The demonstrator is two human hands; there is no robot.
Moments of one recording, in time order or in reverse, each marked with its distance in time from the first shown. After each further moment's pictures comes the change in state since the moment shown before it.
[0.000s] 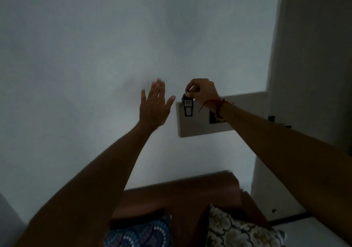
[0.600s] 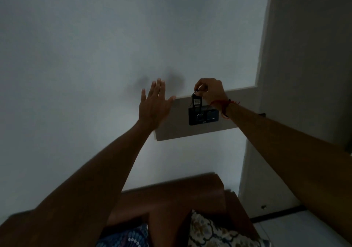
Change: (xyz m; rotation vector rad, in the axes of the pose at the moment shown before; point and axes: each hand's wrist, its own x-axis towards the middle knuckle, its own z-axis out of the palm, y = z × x) left_hand 0.142 0.184 0.130 0.017 -0.030 -0.044; right_hand 0.095 0.239 -0.154 -0.108 0.007 -0.028
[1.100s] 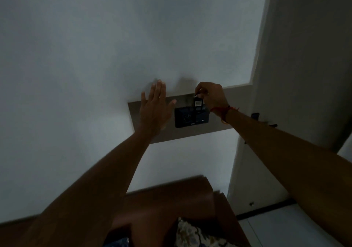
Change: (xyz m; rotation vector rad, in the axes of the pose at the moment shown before) left_hand 0.042 0.045 0.101 0.005 -0.046 0.058; right_hand 0.003 0.119 0.018 -0.024 0.049 0.102
